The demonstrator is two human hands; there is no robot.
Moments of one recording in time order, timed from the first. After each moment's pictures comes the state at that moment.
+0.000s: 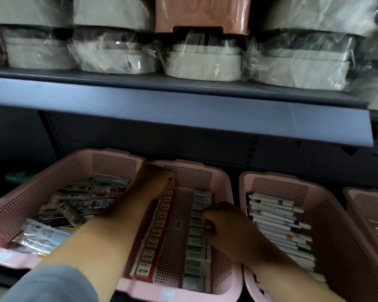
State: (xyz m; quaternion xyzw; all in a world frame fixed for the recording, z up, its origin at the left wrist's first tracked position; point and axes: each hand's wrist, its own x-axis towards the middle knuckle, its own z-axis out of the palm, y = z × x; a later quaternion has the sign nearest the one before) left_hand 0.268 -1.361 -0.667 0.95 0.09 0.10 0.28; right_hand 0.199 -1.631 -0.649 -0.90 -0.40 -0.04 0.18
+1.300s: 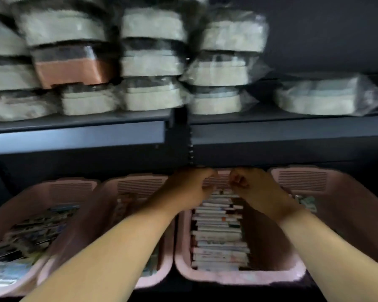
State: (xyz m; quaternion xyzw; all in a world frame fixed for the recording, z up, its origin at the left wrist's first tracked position) left_hand 0.201 -1.608 -0.555 0.95 -0.20 0.09 0.21; right_hand 0.208 -1.819 -0.563 -0.94 -0.17 -0.08 0.28
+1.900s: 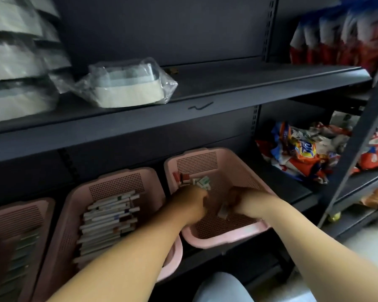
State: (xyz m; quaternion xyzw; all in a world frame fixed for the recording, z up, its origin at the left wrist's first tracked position) left_hand 0.226 -1.884 -0.642 0.94 -0.31 -0.08 0.11; right_hand 0.162 -2.076 -0.626 -0.97 0.09 0.17 0.18
